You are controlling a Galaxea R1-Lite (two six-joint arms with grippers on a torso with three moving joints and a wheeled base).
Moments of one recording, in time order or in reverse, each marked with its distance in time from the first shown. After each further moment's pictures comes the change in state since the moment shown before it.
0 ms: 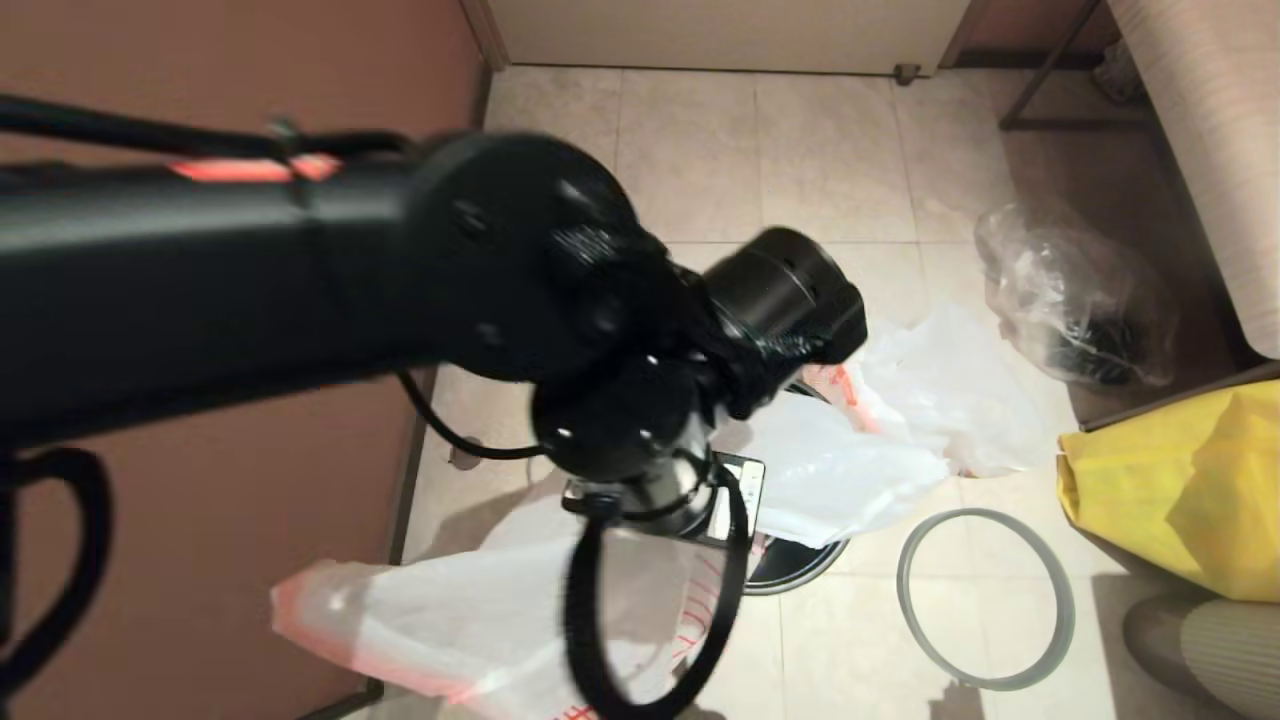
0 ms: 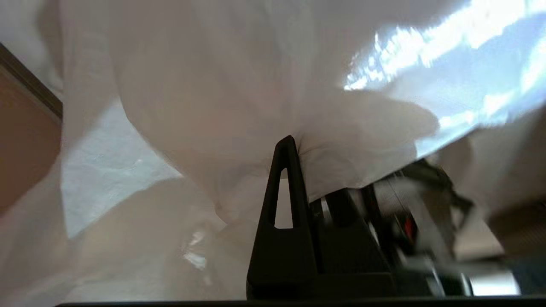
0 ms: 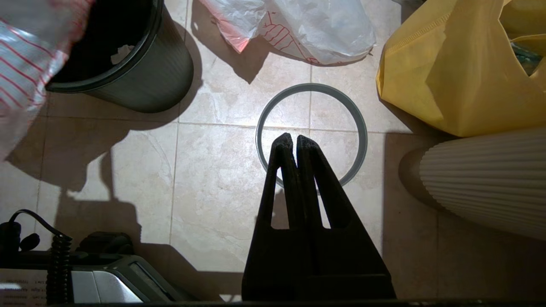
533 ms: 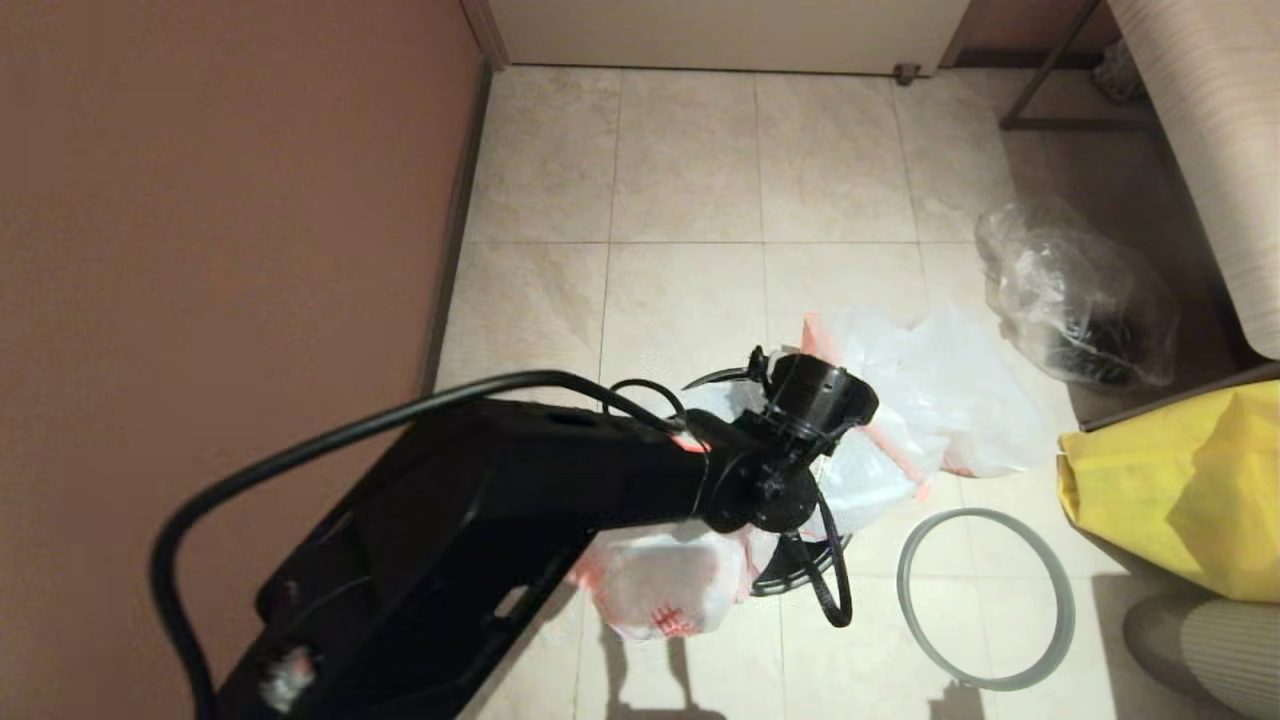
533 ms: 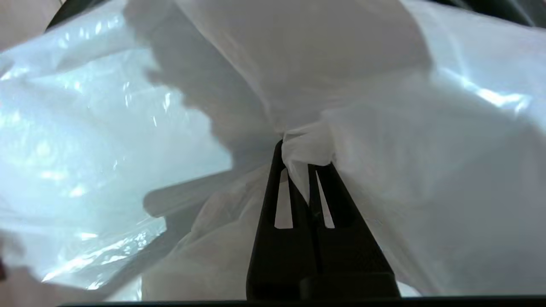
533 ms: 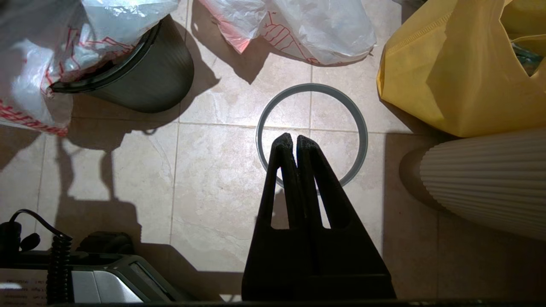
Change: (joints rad) left arm 0.108 0.441 -0.002 -0.962 0.212 0.408; right arm 0.000 0.000 0.000 0.000 0.000 0.000
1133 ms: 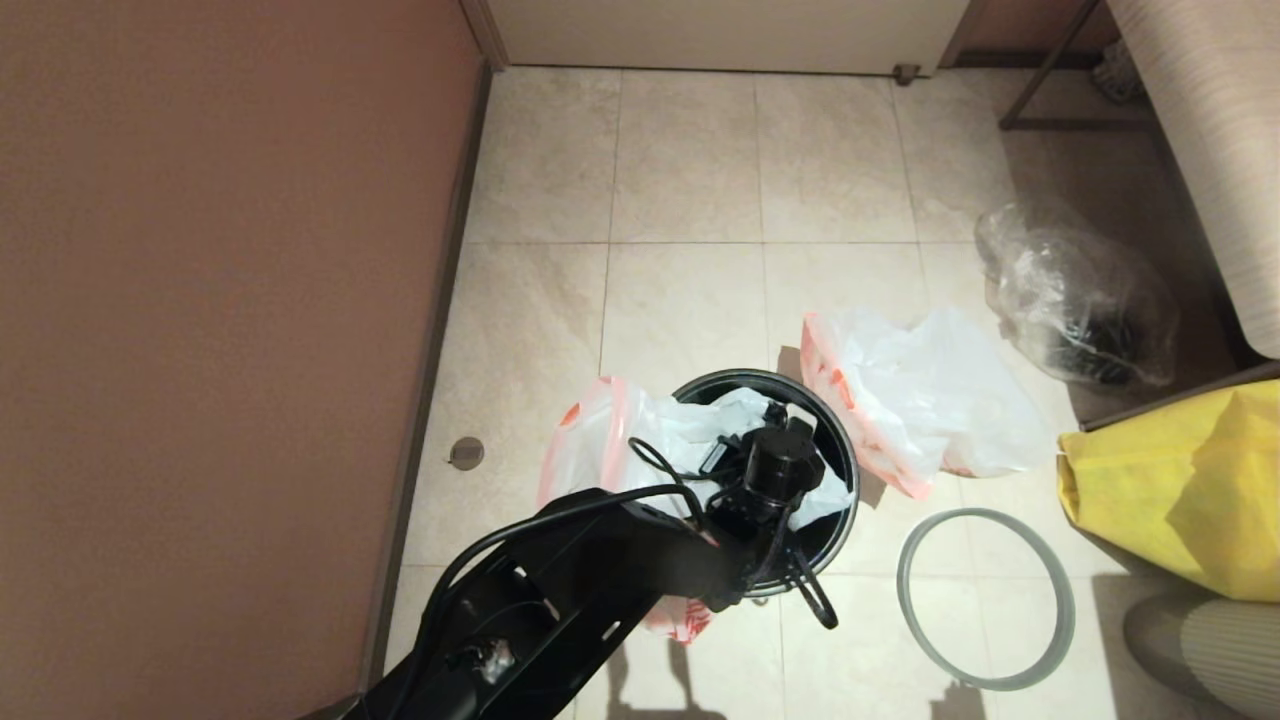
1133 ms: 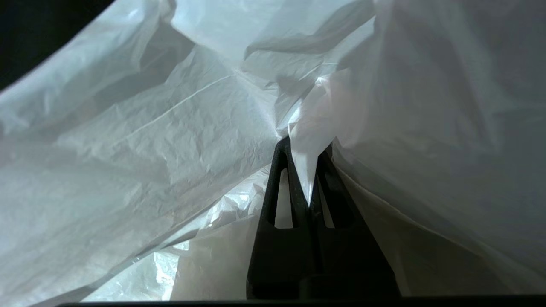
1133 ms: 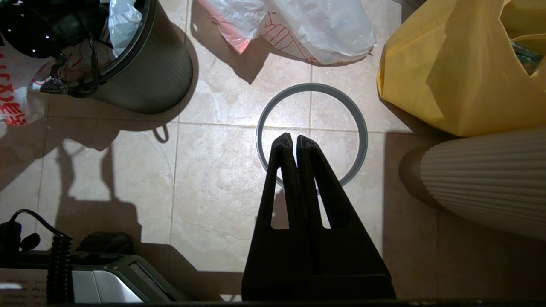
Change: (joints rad) left arm 0.078 0.304 0.001 -0.685 0.159 0.598; right arm 0.000 0.000 0.000 0.000 0.000 0.000
